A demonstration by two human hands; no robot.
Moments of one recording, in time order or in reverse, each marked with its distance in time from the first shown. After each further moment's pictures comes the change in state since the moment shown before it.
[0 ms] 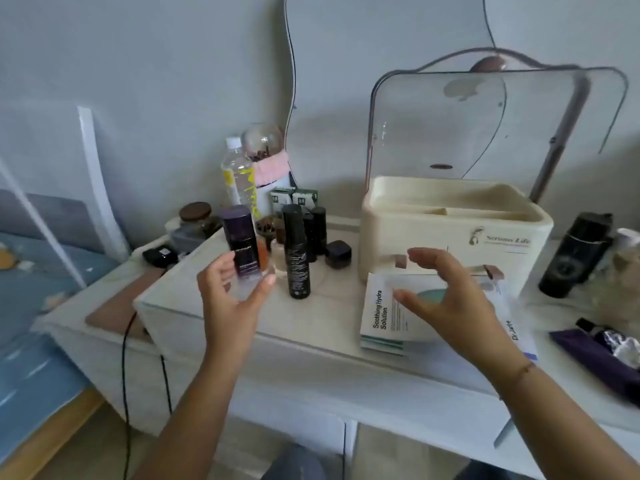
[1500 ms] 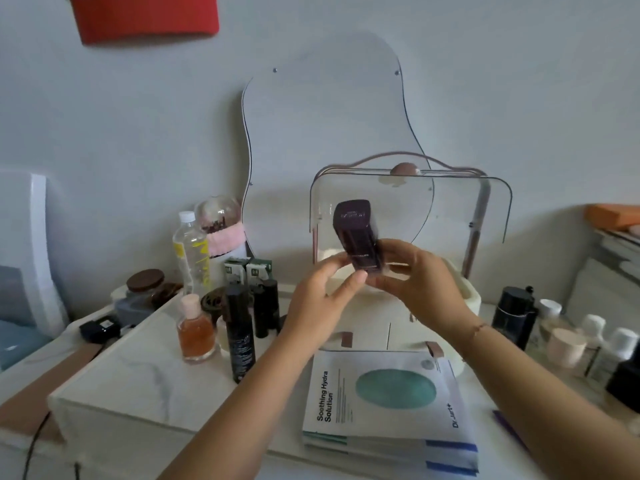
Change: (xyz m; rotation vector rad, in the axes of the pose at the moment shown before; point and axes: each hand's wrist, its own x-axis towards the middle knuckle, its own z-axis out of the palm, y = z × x) left_hand 0.025 0.141 0.154 -0.118 -0.617 0.125; right_hand 0.102 -0.022 -0.076 -0.063 0.053 -0.205
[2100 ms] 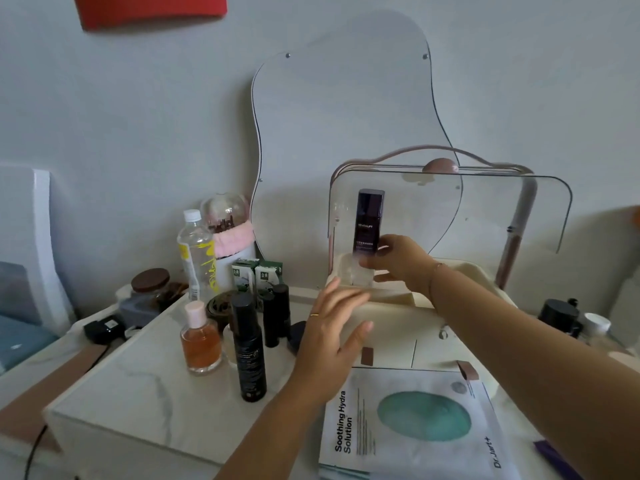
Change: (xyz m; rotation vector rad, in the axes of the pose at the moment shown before) left_hand -0.011 -0.062 0.008 0.172 0.034 0.252; right_hand 0.103 0.062 0.057 0.276 -0.197 0.537
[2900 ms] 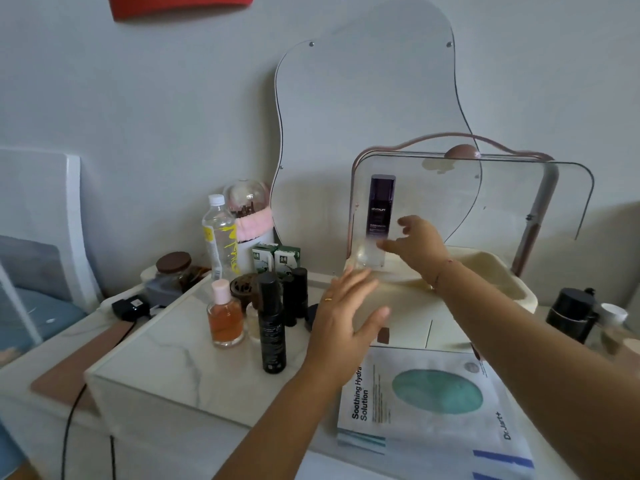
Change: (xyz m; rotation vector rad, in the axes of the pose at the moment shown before) left_hand -0.015 0.021 -0.014 0.056 0.044 -0.048; right_hand -0.024 -0.012 0.012 -0.311 0.274 -0.088
